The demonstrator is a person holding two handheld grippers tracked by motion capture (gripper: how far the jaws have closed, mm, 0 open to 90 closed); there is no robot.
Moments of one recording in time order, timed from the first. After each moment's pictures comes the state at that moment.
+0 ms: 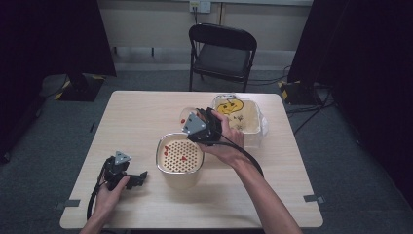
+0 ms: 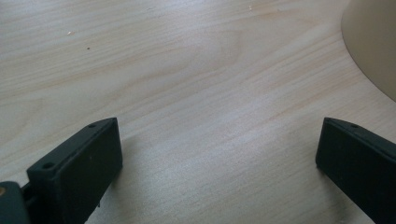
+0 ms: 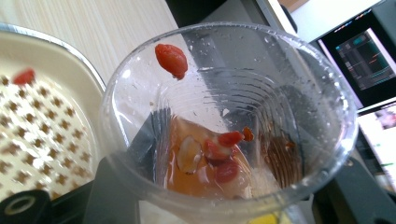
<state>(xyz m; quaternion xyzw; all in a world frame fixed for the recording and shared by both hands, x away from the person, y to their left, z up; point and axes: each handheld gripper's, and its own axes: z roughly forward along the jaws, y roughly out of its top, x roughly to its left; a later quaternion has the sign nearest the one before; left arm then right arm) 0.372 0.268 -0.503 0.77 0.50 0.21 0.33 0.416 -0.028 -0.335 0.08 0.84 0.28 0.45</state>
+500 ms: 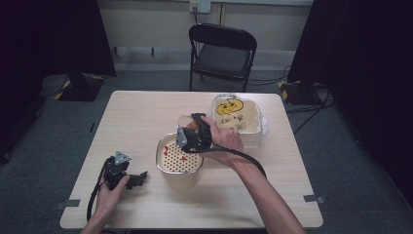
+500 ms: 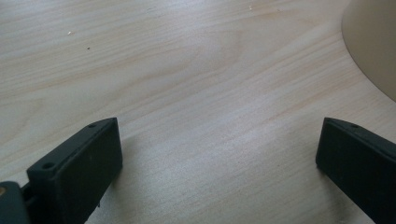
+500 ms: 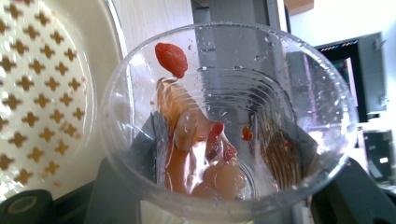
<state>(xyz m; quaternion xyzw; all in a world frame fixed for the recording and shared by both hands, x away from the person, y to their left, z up) 0.372 0.268 -0.503 0.77 0.50 0.21 0.33 0.408 -0.008 -0.354 -0.03 0.85 0.15 0.51</state>
